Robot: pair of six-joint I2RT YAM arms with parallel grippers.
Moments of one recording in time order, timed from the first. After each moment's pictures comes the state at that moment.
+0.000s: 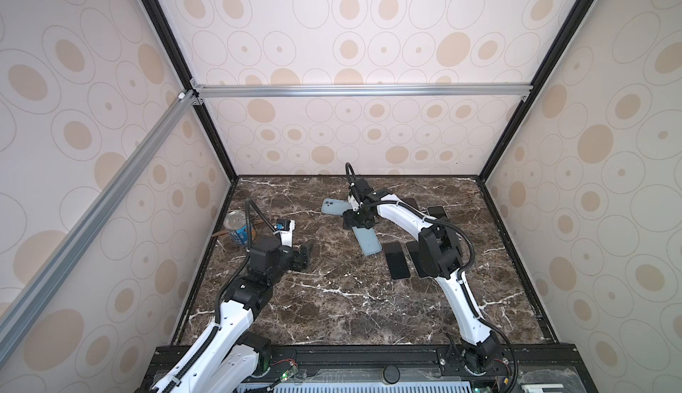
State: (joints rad) left arm -0.33 0.81 0.54 -0.20 0.06 -0.19; right arm 0.60 2.45 2.15 -0.87 -0.18 0.38
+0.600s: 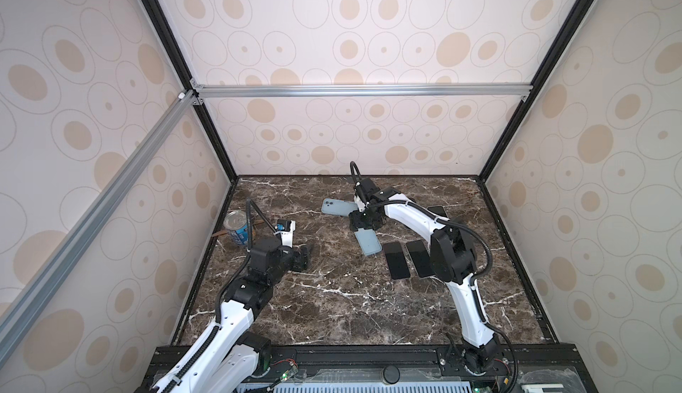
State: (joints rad) left arm -0.33 0.82 0.53 -0.20 0.07 -0.19; right arm 0.60 2.24 1.95 -0.89 -0.08 0.37
